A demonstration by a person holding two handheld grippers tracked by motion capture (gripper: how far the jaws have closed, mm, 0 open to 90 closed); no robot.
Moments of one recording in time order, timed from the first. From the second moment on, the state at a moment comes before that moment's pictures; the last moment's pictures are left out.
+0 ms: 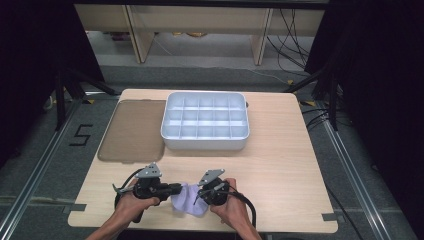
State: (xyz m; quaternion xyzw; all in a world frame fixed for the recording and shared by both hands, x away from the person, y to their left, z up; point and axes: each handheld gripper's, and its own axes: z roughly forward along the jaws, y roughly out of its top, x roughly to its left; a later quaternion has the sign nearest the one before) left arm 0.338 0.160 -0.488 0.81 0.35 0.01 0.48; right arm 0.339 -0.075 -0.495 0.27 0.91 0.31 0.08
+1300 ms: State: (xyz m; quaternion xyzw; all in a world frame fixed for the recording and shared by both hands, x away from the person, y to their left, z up) left arm 0.324 0.152 -0.508 0.86 0.28 0.00 0.43; right arm 0.333 -0.097 -0.469 0.28 0.88 0.38 0.09
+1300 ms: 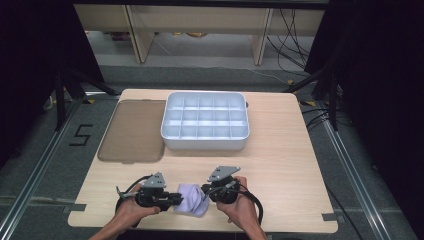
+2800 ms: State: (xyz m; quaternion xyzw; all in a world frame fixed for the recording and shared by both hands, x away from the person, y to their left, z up) left arm 0.344 0.141 -0.515 0.86 0.29 0.05 0.42; right arm 0.333 -0.093 -0.474 0.27 0.89 0.34 0.11
